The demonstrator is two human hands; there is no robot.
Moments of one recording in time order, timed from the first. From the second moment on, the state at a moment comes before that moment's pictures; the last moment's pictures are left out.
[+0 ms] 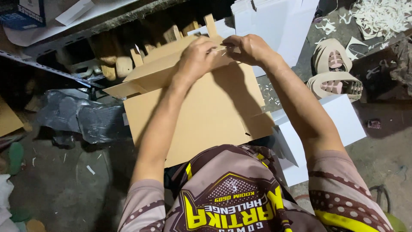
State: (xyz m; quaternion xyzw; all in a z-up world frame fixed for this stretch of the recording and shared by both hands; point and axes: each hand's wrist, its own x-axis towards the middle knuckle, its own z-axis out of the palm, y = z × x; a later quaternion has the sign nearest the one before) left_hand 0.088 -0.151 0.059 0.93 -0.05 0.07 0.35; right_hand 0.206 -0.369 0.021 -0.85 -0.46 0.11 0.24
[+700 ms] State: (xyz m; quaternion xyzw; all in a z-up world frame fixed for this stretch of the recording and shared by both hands) left_hand 0.136 -0.195 0.011 0.96 -0.16 0.15 0.17; right_hand 0.222 -0.373 -0.019 -0.84 -0.50 0.06 0.20
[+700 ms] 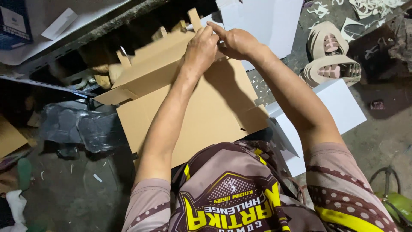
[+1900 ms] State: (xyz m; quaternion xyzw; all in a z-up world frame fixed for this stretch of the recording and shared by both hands) left_hand 0.141 -0.175 0.027 0.94 -0.15 0.05 0.30; right_hand 0.058 -0.431 0.065 -0.82 -0.51 0.18 0.19
